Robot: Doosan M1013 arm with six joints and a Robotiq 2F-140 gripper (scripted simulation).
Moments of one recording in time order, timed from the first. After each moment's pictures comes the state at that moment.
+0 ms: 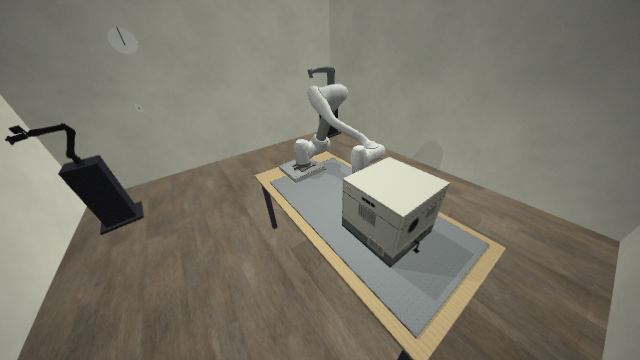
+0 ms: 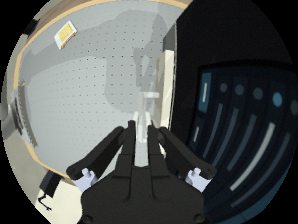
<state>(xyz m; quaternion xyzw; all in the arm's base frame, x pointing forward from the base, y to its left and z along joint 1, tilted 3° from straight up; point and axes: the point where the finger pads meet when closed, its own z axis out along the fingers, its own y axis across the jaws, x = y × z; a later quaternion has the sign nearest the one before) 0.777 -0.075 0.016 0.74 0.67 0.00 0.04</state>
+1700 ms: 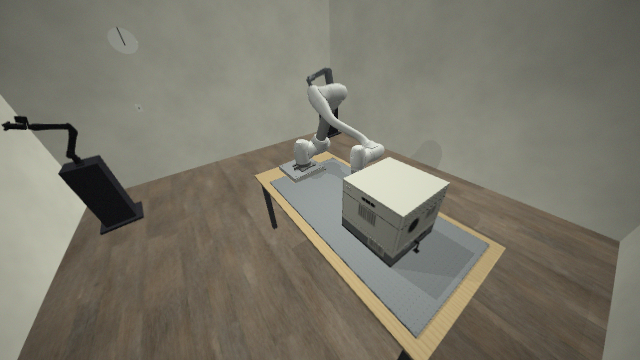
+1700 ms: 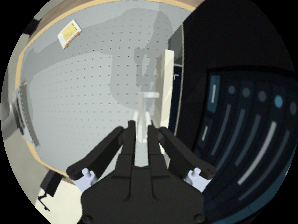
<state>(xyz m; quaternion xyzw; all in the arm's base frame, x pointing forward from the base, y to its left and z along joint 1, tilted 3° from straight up) 0.763 -0.074 0.017 0.74 0.67 0.00 0.03</state>
